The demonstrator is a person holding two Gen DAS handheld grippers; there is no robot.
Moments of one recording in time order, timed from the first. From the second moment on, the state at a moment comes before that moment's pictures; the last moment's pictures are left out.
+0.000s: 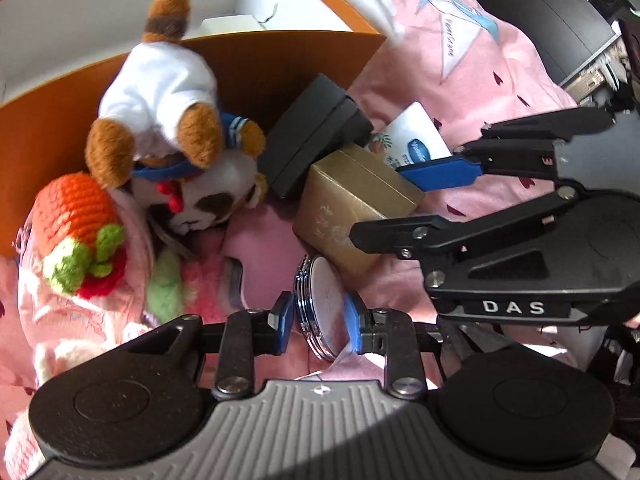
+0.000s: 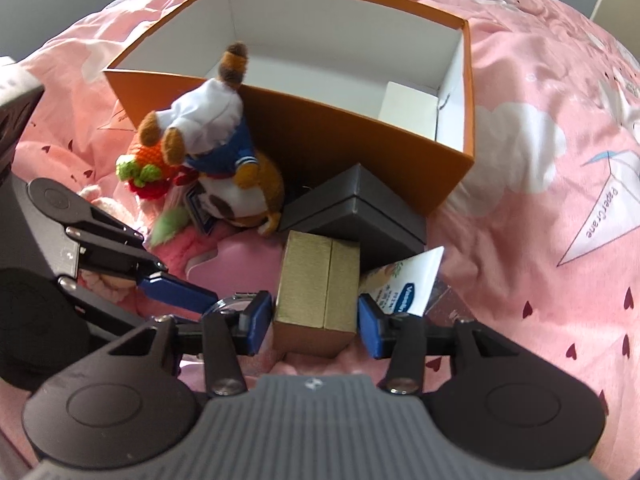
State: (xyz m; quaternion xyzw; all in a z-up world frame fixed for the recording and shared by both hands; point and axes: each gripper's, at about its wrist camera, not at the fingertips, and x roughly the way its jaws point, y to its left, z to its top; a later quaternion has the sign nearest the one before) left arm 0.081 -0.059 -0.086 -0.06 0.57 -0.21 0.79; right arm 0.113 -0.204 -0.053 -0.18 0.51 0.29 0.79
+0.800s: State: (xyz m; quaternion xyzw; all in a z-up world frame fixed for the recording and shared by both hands) left arm 0.084 -0.066 -0.095 -0.06 0.56 -0.23 0.79; right arm 0.109 -0.232 -0.040 -0.15 0.51 0.31 0.79
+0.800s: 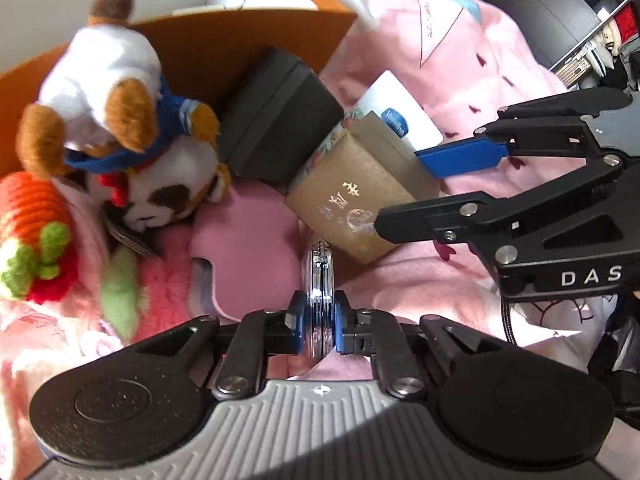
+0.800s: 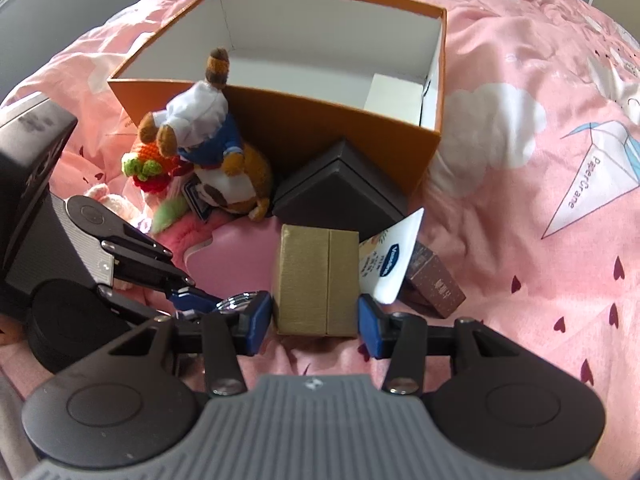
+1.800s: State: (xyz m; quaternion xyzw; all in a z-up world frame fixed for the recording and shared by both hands) left arm 0.175 0.041 0.038 -0.08 0.43 -0.10 0.89; right arm 0.230 -0.151 0.036 -0.36 0.27 0.45 0.77
